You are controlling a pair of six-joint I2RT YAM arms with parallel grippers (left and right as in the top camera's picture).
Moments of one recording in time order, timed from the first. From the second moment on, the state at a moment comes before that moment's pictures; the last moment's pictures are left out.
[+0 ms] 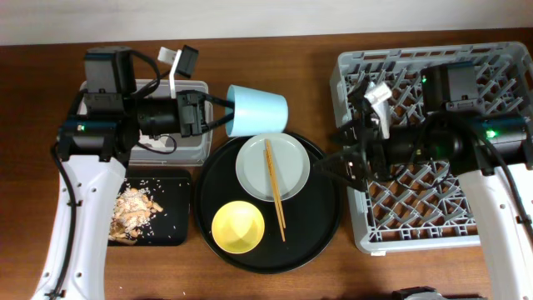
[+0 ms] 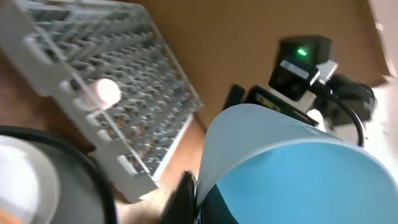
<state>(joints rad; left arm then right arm) -0.06 1.47 1.50 -0.76 1.29 -0.28 0.10 1.38 1.59 -1.32 -1.12 -0.45</state>
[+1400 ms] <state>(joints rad) -0.31 1.47 1.50 -0.96 0.52 -0.25 0.16 1.38 1.59 -1.51 -0.27 0.00</state>
